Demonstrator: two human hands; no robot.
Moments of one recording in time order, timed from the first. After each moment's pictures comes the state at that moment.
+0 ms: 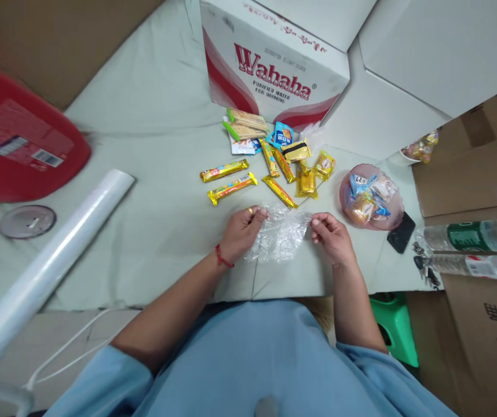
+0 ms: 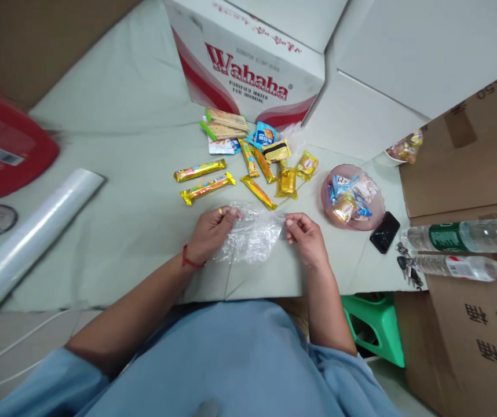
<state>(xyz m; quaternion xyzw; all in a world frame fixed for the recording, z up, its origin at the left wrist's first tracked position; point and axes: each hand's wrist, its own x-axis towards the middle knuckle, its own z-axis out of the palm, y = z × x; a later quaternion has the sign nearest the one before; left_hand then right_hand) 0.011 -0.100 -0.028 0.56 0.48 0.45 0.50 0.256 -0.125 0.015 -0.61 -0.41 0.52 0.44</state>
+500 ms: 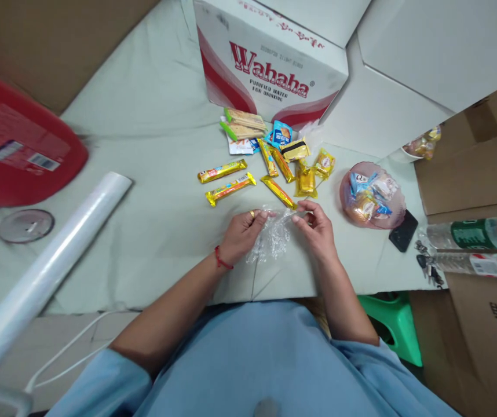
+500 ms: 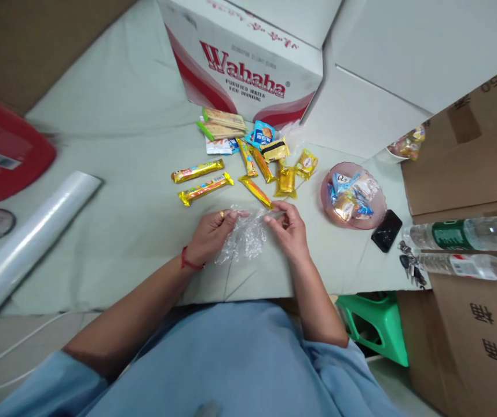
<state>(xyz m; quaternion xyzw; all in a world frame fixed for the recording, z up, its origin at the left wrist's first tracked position) 0.011 -0.103 -0.018 0.56 0.48 0.42 0.54 0.225 -0.109 -0.006 -0.59 -0.54 0.40 0.45</state>
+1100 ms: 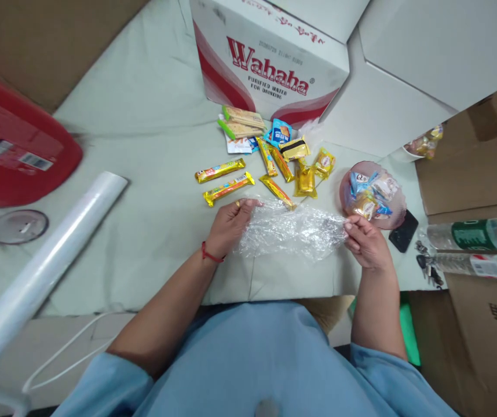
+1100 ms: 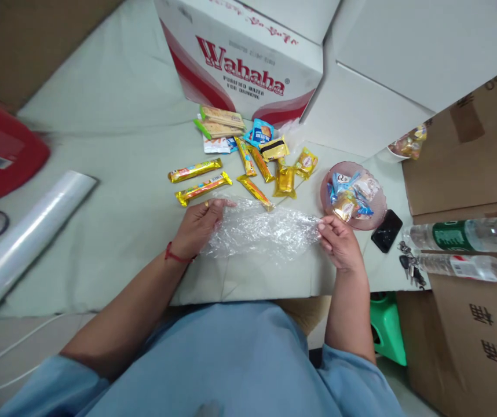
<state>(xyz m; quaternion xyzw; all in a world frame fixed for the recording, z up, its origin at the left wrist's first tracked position) -0.002 -0.088 -0.021 0.47 0.49 0.47 0.56 0.327 -0.132 0.041 -0.62 -0.37 0.54 0.43</state>
